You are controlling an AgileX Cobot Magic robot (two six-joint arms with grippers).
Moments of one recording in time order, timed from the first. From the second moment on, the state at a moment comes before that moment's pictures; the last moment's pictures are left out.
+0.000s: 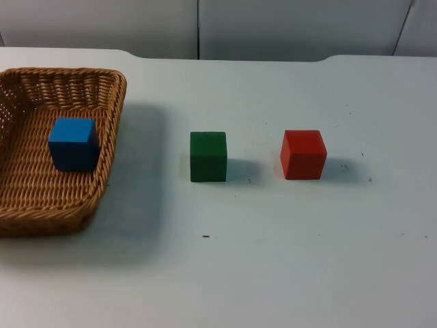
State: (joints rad) right arm 0.93 0.01 -0.53 -0.12 1.11 0.07; left arm 0.09 0.01 -0.55 -0.11 1.16 0.15
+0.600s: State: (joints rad) right arm 0.93 0.00 -0.52 -0.13 1.09 0.08; left arm 0.09 0.00 -0.52 -0.09 1.10 0.09
